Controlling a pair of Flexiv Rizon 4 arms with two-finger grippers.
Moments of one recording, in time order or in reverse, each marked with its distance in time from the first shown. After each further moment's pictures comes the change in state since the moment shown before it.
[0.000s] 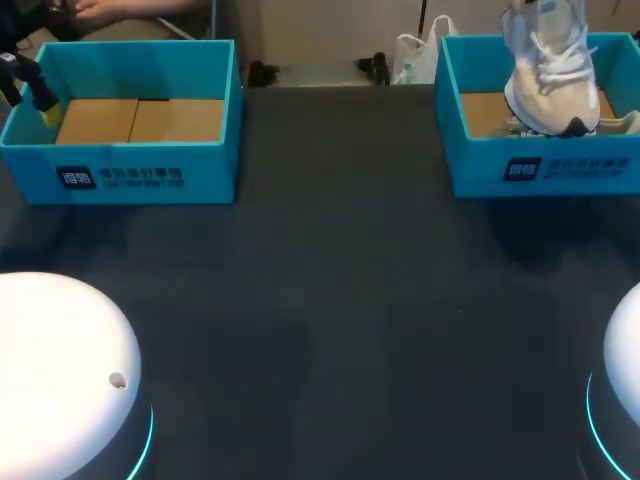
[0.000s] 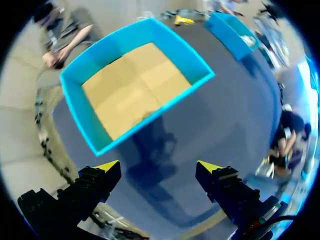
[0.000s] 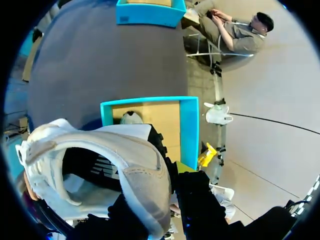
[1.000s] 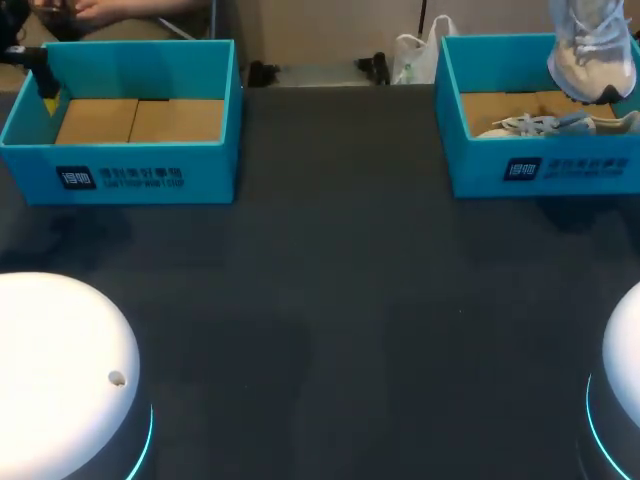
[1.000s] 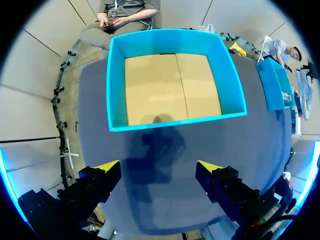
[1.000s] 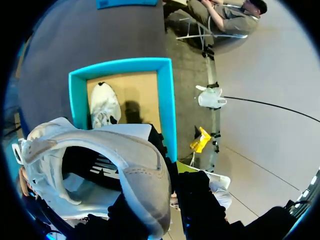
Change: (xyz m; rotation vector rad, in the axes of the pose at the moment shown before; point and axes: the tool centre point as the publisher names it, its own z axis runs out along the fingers) left arm -0.015 0.002 -0.002 0.028 -0.087 -0.469; right arm -0.083 -0.084 0.049 0.102 -0.037 0.026
